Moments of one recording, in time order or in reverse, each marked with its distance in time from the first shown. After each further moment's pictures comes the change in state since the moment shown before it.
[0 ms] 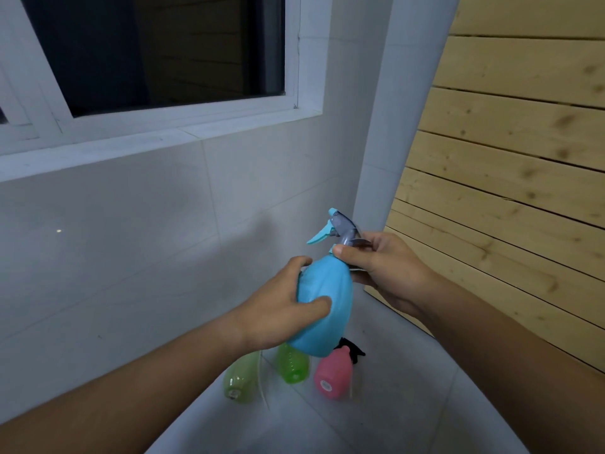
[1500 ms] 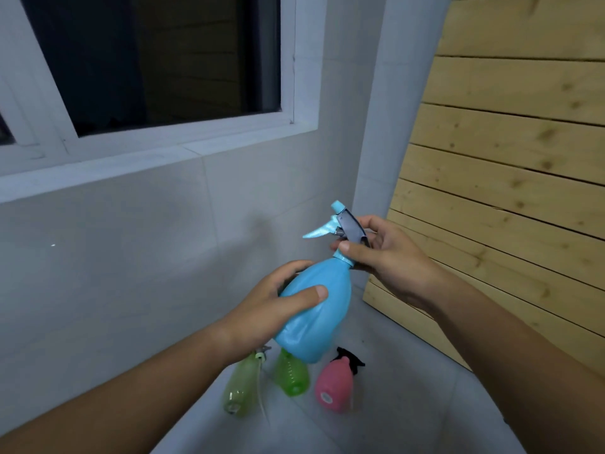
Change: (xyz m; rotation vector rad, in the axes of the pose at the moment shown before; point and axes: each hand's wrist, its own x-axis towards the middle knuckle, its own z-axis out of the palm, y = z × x) left_hand -0.002 -0.003 -0.010 -0.477 -0.018 0.034; right_hand -0.009 -0.031 -0.001 -0.063 -0.002 -0.144
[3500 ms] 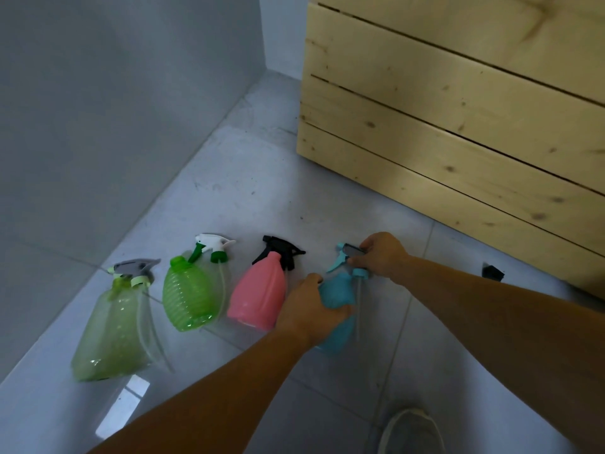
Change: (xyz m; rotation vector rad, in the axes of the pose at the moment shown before) left_hand 0.181 -0.383 0.189 0.567 -0.220 -0.518; right_hand 0.021 0.469 -0.231 -0.806 0.171 0.906
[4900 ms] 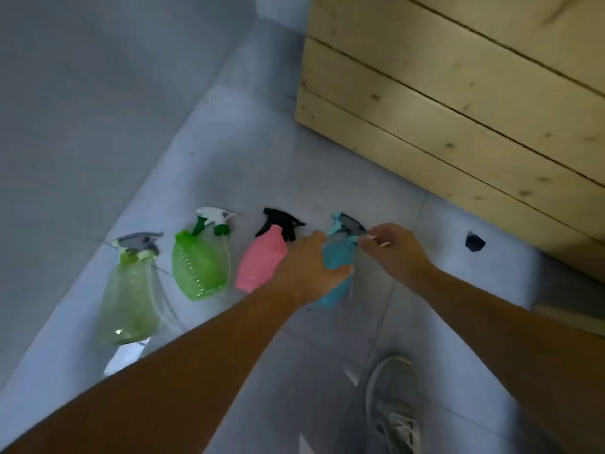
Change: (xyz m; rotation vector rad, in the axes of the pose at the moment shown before) left_hand -0.012 0.030 -0.048 0.076 -0.125 0.048; right_hand -0.087 -0.002 -0.012 0.357 0.107 0.067
